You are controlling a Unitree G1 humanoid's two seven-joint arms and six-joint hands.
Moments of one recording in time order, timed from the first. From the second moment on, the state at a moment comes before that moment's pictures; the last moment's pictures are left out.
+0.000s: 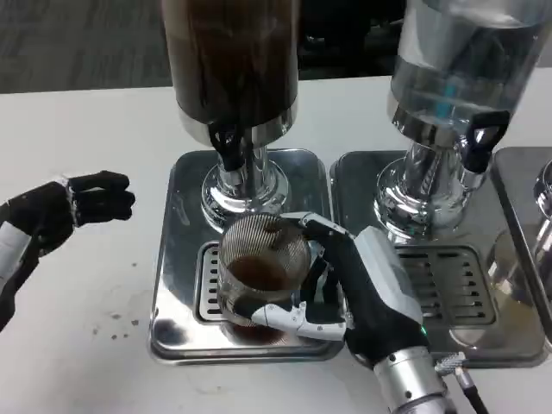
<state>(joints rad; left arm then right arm) 0.00 0.51 0.33 0.41 -0.38 -0.49 -0.80 -0.01 -0.07 0.37 0.27 -0.55 -0.33 -0.31</state>
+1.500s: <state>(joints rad) 0.03 0.51 0.29 0.38 -0.33 -0.53 -0.79 0.09 -0.23 0.24 -0.01 -0.50 -0.25 -0.04</state>
